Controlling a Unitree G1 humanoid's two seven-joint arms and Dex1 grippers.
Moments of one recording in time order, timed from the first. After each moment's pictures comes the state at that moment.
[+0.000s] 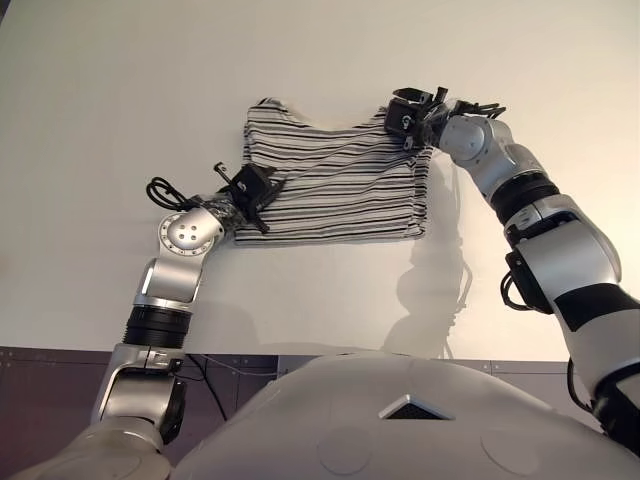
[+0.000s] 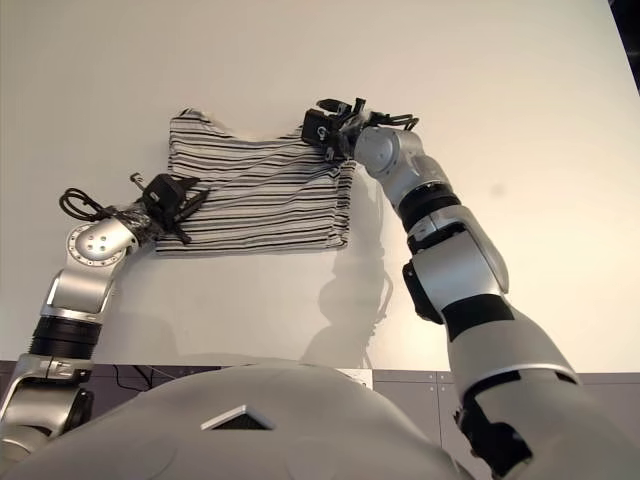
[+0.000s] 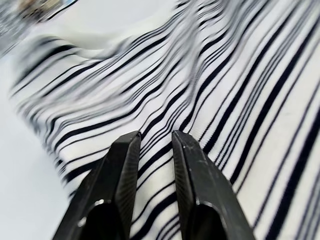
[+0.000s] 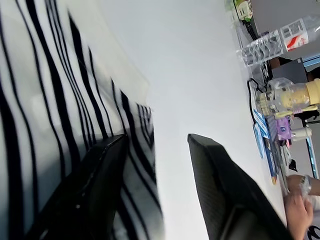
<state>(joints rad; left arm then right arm) 0.01 0.53 -0.14 0.11 0.07 0.06 -0.54 -0.81 -0.26 0.48 1.15 -0.52 -0.35 0.31</state>
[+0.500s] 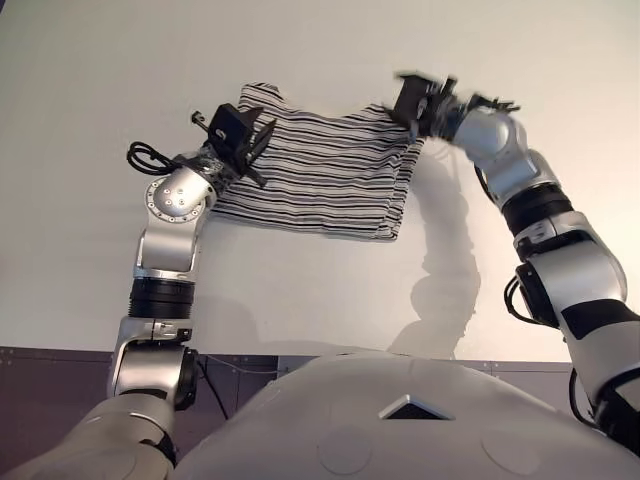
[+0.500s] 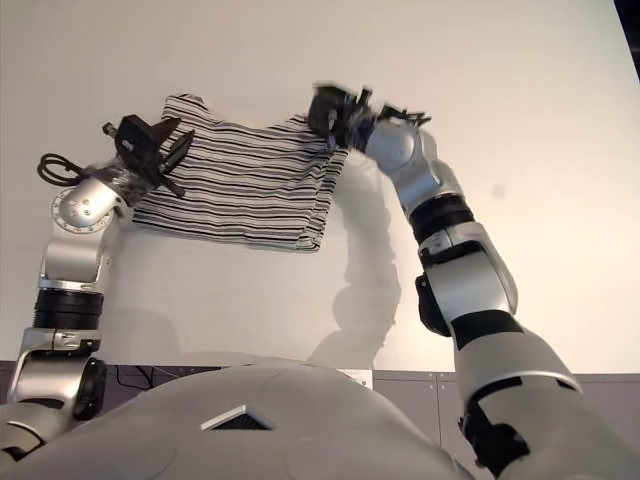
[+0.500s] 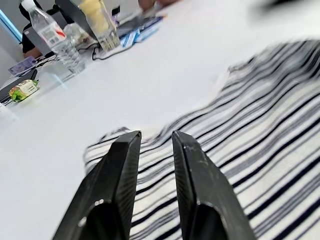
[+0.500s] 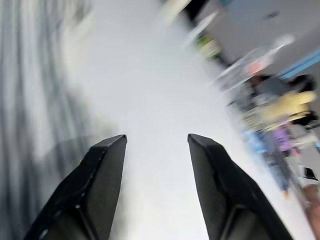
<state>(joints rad) -0.16 0.46 -0.04 0.14 -0.04 0.03 -0.50 -0.71 -0.29 0.42 0.99 -0.42 -0.41 0.42</state>
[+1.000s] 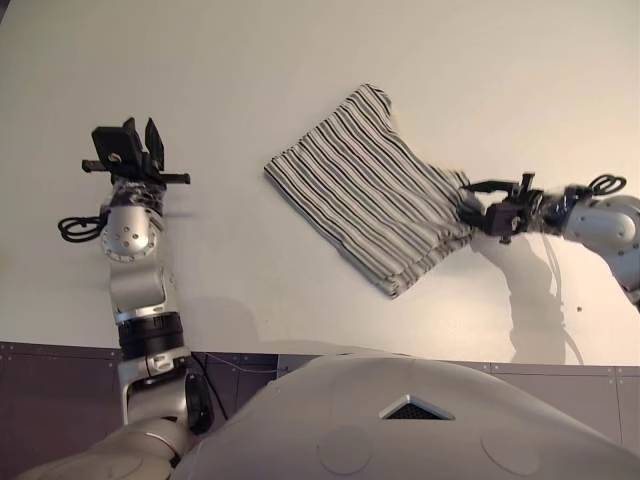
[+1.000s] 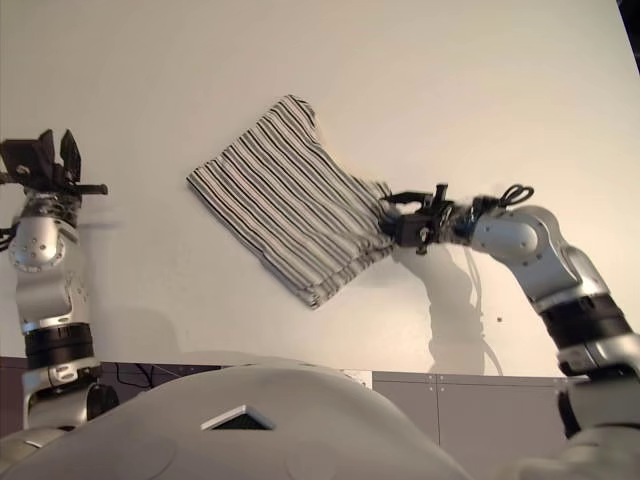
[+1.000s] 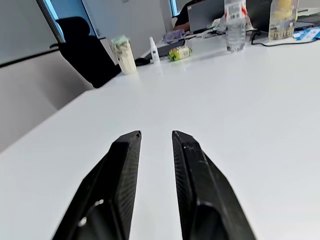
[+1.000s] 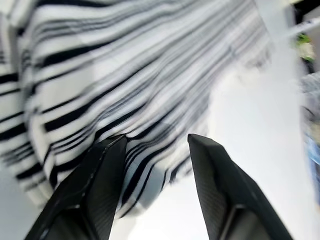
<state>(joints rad) 0.11 0.33 0.27 0.00 -0.07 0.07 -0.12 -0.05 -1.01 0.44 0.04 -0.09 -0.46 0.73</state>
